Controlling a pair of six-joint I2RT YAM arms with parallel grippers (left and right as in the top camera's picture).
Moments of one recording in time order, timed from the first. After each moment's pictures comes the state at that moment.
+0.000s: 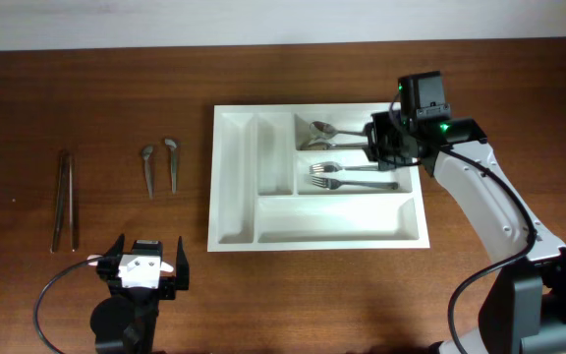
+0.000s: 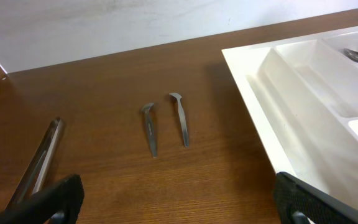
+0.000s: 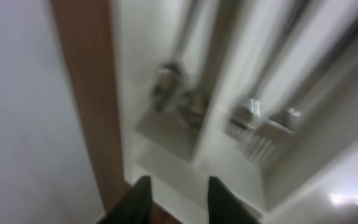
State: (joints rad) left arm 0.07 0.01 0.12 -0.38 0.05 0.18; right arm 0.16 1.69 1.33 -0.61 -0.25 1.54
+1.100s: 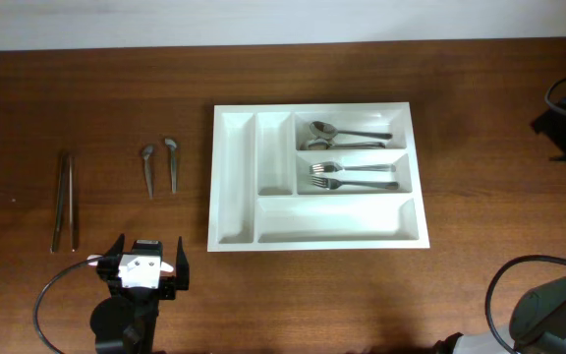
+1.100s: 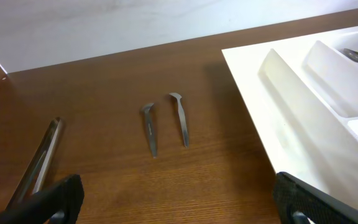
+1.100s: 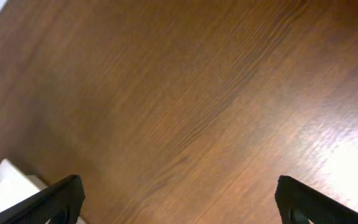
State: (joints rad) left arm 0.07 0.01 0.12 -0.38 0.05 0.18; right arm -0.51 1.69 1.67 -1.06 0.06 0.40
